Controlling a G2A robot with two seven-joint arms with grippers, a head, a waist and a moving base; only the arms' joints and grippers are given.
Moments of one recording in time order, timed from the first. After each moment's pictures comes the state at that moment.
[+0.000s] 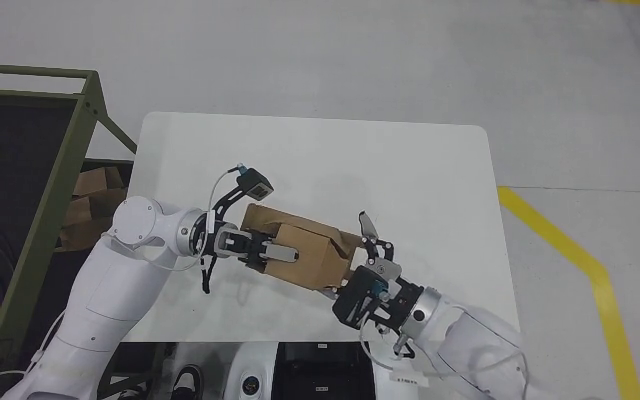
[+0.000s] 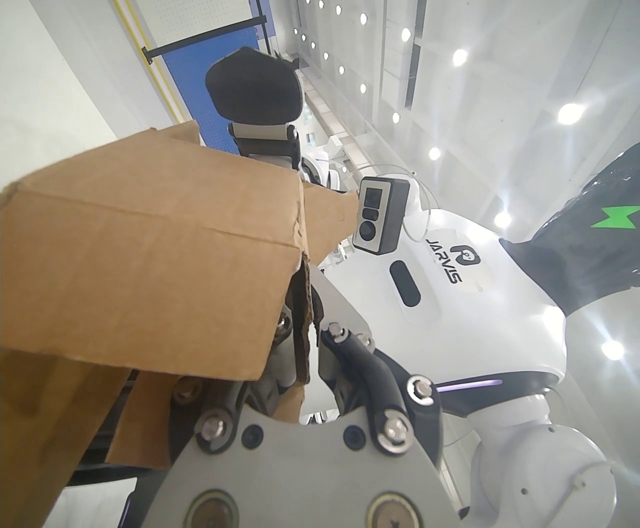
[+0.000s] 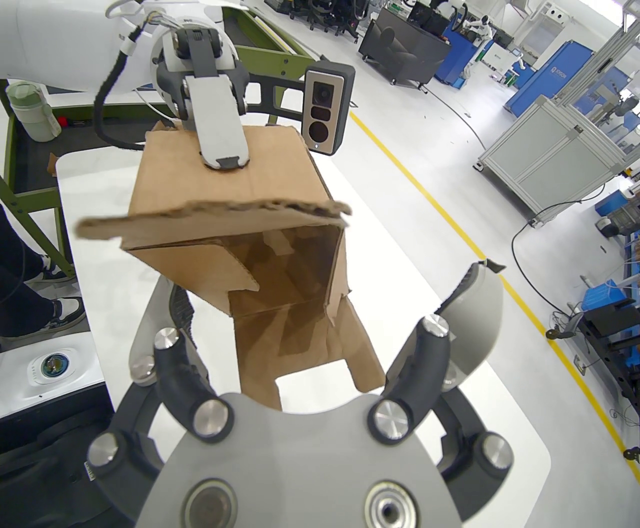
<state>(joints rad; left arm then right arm) 1.26 -0.92 -1.31 -1.76 -0.74 -0.18 -1.44 -1.61 -1.07 1.03 -2.35 -1.58 -0.34 0.31</state>
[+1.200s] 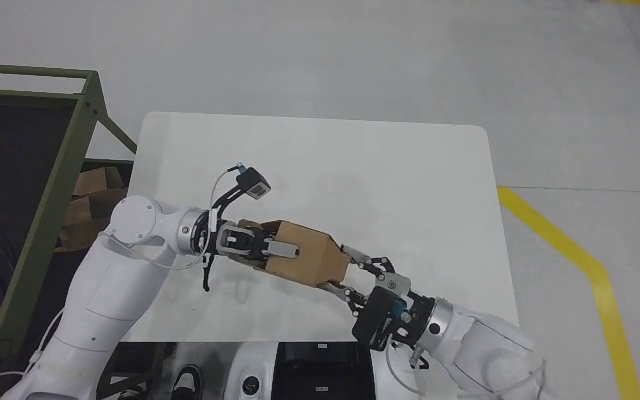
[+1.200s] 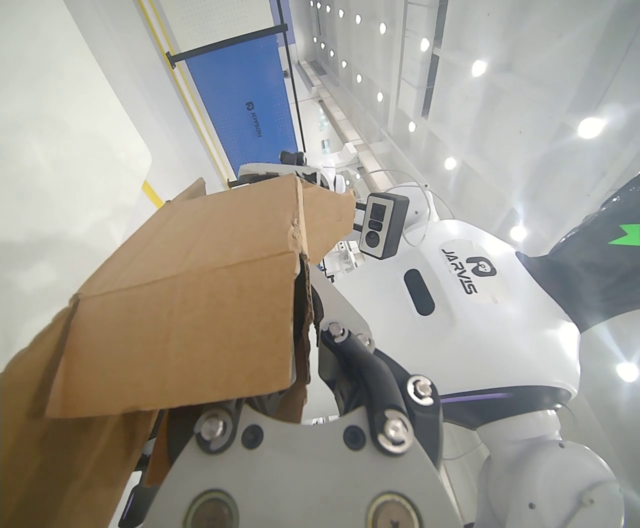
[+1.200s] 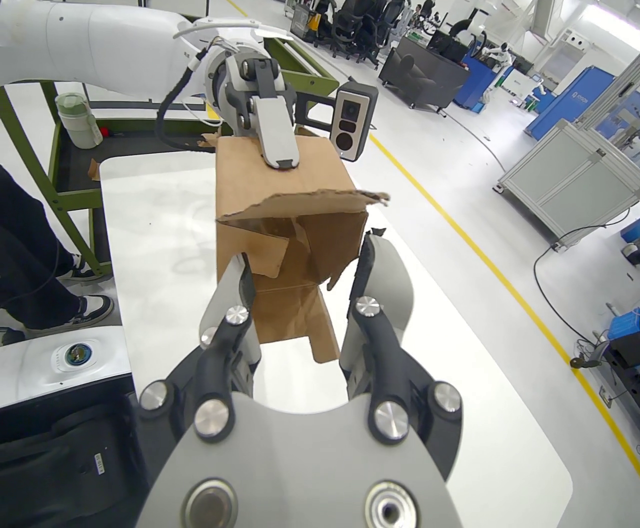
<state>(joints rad) 1.27 -0.91 -1.32 -1.75 -0.68 -0.15 -1.42 -1.73 -1.04 1.14 -2.35 -1.55 -0.48 0.18</state>
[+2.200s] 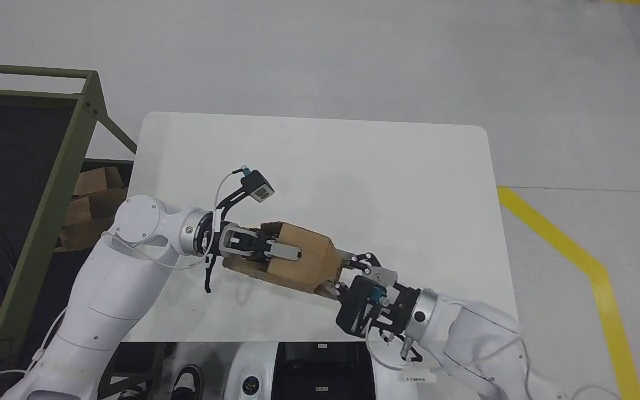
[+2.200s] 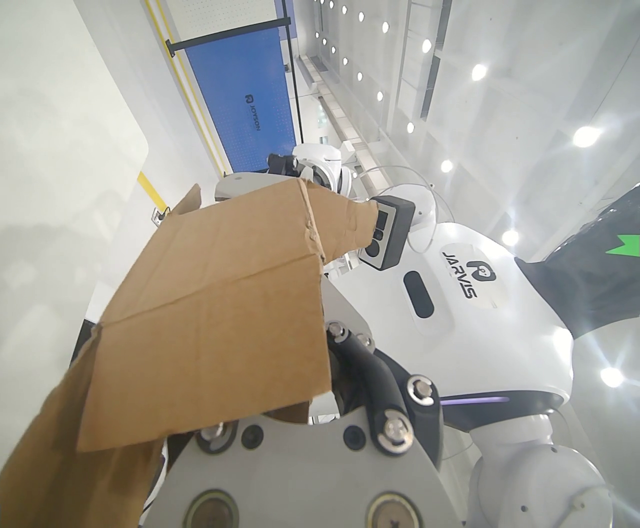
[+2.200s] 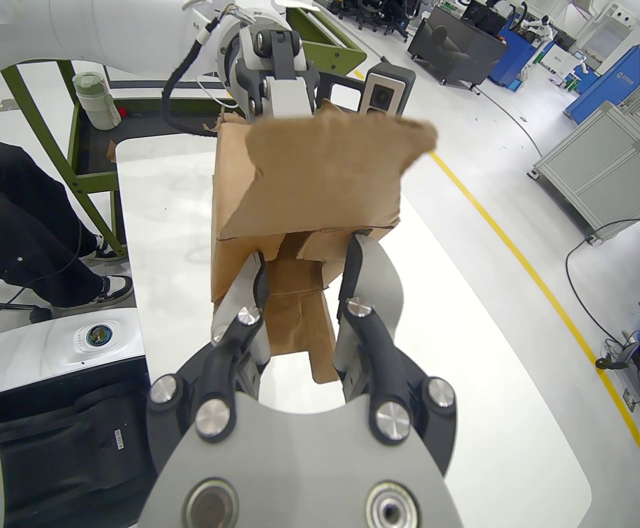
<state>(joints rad) 1.26 -0.92 -1.30 -1.75 -0.69 -0.13 -1.43 -1.60 -1.06 1.06 -2.31 -1.48 -0.49 0.31</state>
